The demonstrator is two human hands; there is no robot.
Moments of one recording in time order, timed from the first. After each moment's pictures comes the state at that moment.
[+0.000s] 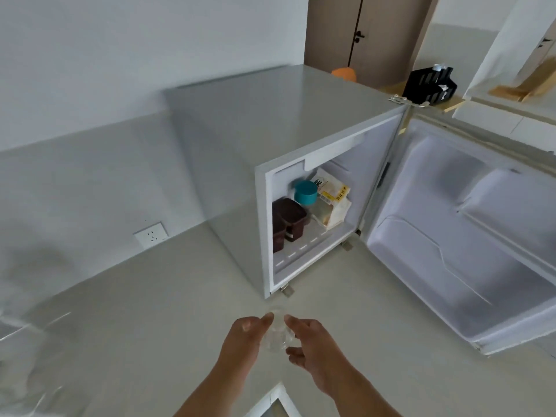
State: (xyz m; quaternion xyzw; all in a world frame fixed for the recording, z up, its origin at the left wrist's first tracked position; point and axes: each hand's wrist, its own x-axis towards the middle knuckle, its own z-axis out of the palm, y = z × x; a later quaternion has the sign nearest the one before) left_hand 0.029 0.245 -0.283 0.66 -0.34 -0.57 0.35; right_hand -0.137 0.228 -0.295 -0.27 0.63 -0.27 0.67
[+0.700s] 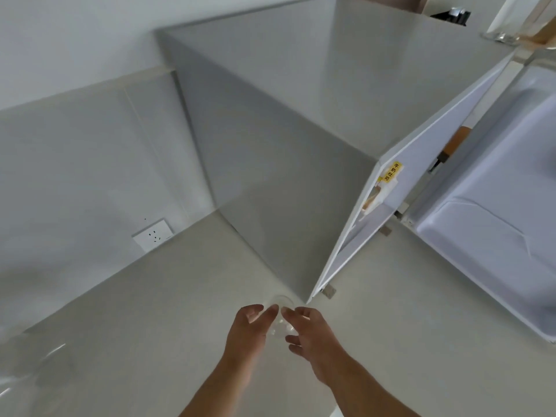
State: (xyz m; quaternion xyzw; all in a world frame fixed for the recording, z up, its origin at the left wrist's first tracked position) left_hand 0.136 0.153 -0.361 0.71 -0.32 -0.55 0.29; right_hand -0.012 0.153 -0.364 -0.22 0.67 -0.28 0.65
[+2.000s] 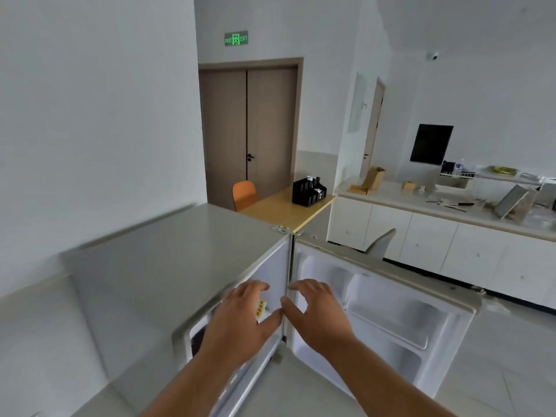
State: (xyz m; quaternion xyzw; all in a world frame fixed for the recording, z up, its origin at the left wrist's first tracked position) left_hand -0.071 0.079 -0.037 0.44 -0.82 -0.13 0.34; right_hand -0.260 0.124 -0.031 -0.62 0.70 -0.33 0.07
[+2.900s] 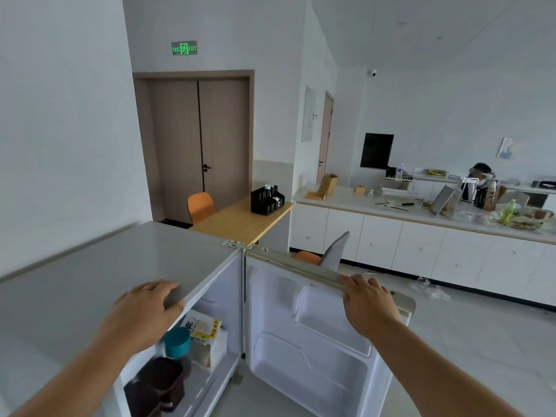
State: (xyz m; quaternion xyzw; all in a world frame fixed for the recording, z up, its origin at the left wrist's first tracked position) left_hand -0.030 -0.016 -0.009 0.54 -0.83 -0.01 0.17; right_hand -0.456 0.162 -0.024 -0.53 0.84 -0.08 -0.12
